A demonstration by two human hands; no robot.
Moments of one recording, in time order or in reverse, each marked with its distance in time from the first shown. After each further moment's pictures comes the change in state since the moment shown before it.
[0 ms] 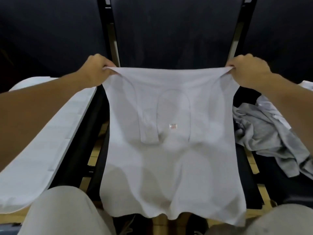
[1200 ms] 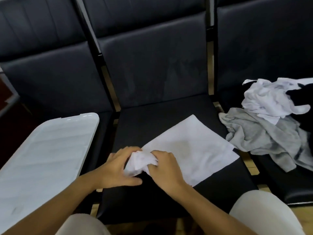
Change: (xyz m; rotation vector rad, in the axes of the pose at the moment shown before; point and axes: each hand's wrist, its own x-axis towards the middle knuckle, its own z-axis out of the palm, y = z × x) left_hand -0.164 0.039 0.071 -0.217 -0.550 0.054; right_hand -0.198 -0.201 0.061 1.009 -0.242 0.064
